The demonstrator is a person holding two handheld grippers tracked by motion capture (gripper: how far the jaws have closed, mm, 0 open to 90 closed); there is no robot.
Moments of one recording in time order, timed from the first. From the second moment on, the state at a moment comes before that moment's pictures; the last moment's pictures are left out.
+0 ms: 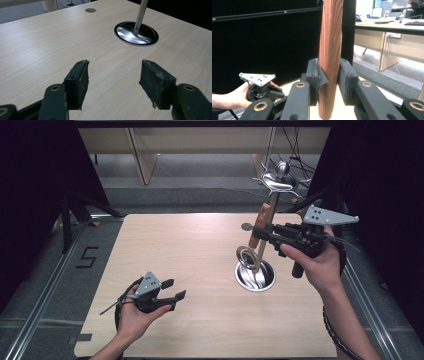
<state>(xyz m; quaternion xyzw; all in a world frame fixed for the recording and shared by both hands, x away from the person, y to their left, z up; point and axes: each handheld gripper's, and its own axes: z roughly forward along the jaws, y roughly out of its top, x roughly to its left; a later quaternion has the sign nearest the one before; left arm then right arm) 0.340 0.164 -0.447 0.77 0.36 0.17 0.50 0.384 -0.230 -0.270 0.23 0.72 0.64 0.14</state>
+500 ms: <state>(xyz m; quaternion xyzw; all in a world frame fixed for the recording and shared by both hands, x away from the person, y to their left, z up) 0.340 0.164 -0.447 0.77 0.36 0.17 0.50 0.389 -0.231 -0.265 0.24 0.71 0.65 0.13</state>
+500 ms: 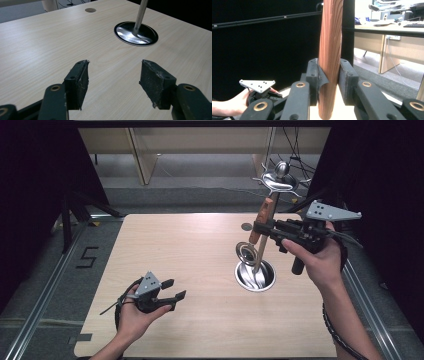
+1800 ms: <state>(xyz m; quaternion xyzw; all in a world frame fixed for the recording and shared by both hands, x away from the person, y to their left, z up) 0.340 0.163 -0.448 0.77 0.36 0.17 0.50 0.404 -0.232 -0.260 0.25 0.70 0.65 0.12</state>
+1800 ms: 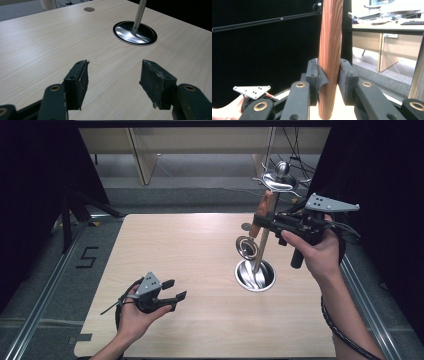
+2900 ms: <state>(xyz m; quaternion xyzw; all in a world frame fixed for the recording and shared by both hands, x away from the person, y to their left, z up) 0.341 0.163 -0.448 0.78 0.35 0.17 0.50 0.413 -0.238 -0.262 0.27 0.70 0.65 0.12</state>
